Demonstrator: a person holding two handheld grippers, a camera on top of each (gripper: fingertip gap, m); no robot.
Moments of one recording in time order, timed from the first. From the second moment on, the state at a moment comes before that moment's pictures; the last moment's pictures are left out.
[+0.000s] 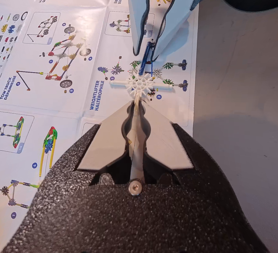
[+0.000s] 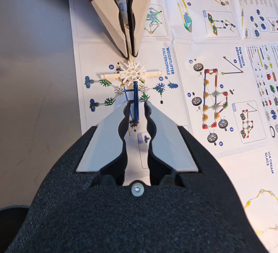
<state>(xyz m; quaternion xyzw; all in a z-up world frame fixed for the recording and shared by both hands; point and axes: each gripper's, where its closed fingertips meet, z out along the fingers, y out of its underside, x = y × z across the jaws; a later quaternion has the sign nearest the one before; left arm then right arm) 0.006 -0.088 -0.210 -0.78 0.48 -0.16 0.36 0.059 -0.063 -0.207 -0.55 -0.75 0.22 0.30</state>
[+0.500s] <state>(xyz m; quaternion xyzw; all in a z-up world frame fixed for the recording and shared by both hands) 0.003 -0.087 -0.210 -0.78 0.49 -0.15 0.36 0.041 -0.068 -0.204 -0.56 -0.74 0.26 0.27</state>
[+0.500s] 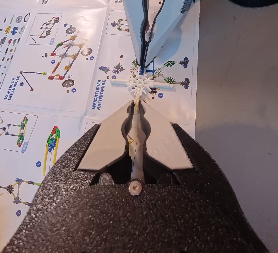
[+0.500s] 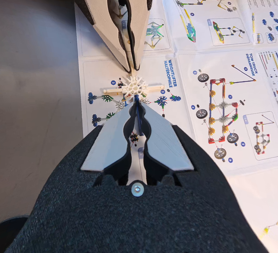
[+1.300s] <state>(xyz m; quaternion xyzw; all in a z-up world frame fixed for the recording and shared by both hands) 0.007 -0.085 -0.210 -0.78 0.48 -0.17 0.36 0.040 -0.070 -0.209 -0.57 -0.81 0.11 0.05</state>
